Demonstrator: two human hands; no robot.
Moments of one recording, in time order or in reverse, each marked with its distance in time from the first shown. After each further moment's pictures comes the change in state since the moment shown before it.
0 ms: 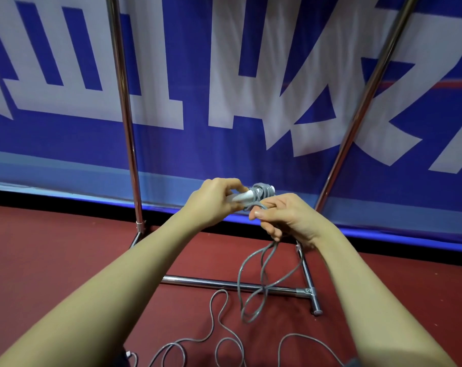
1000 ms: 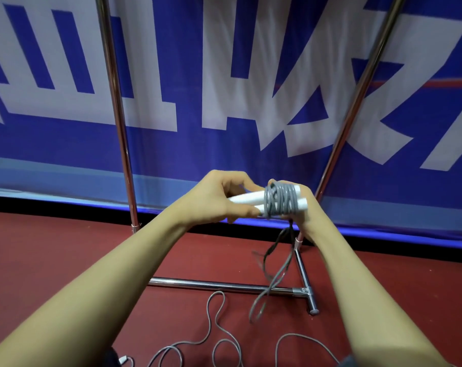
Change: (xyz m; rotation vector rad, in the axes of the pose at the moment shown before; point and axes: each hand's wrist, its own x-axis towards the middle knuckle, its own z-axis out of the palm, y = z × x) left_hand -0.017 0.038 -0.022 -0.472 -0.229 0.158; right_hand 0.007 -0.003 -0.011 0.019 0.509 -0.035
